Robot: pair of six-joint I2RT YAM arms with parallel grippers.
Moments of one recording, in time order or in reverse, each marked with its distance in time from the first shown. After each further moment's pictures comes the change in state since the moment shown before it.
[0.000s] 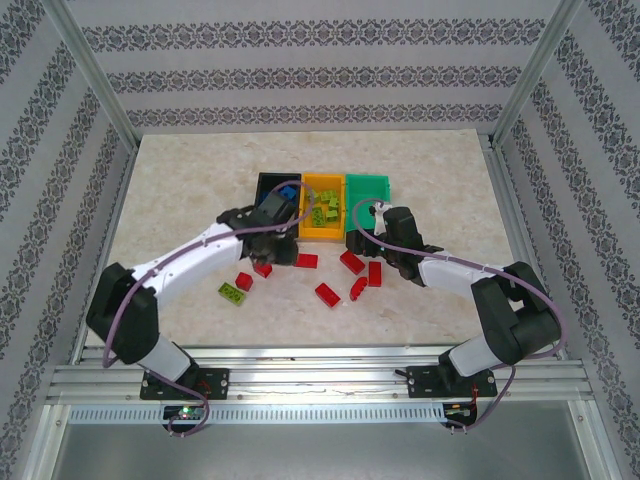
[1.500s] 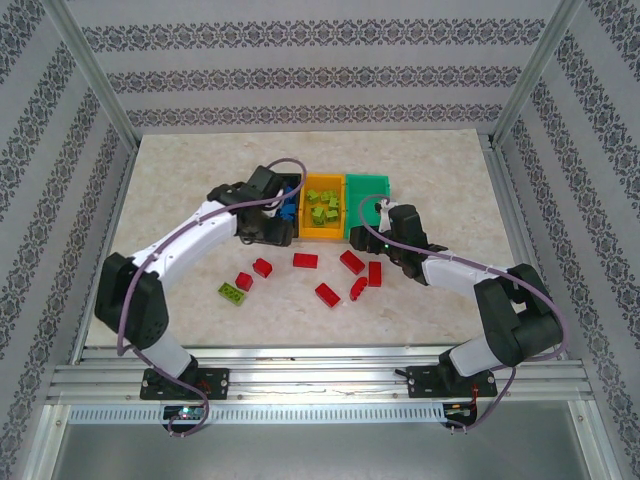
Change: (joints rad) left arm 0.153 0.004 0.053 -0.112 -0.029 0.168; right arm -0.032 -0.014 0.000 0.004 -0.011 0.023
